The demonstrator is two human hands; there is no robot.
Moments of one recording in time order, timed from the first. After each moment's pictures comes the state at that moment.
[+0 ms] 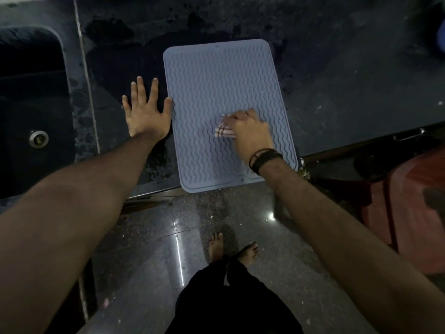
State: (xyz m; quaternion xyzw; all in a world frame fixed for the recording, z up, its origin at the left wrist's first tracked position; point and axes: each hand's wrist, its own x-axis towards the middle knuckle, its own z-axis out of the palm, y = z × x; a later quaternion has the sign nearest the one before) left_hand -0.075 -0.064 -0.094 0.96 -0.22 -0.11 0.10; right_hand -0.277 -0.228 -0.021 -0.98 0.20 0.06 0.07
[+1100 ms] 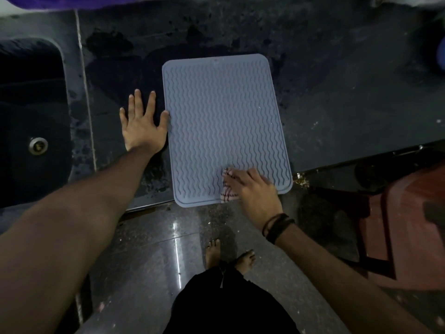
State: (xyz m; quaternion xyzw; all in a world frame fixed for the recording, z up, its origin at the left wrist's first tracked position) left_hand -0.073 -0.064 -0.099 0.96 -0.22 -0.10 0.10; right_hand -0.370 -0.202 -0.026 -0.99 0.13 0.02 0.09
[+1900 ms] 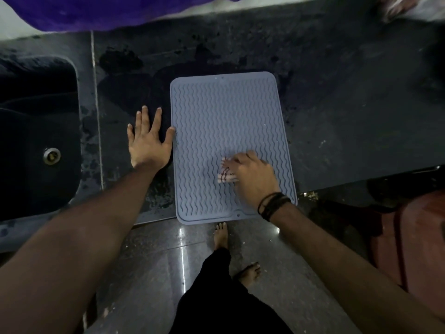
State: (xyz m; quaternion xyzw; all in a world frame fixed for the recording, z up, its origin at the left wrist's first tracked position) left_hand -0.072 -0.064 -0.102 0.97 -0.21 -0.09 0.11; right_hand -0.297 -0.245 -0.026 -0.98 0.12 0.04 0.13
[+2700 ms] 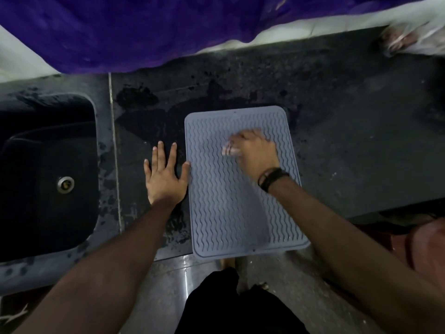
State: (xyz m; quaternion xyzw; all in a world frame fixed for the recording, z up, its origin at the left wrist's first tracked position) left_hand -0.073 -0.066 -0.100 0.97 -0.21 -0.10 0.13; right_hand -0.170 -0.299 -0.015 -0.98 0.16 -0.01 0.13
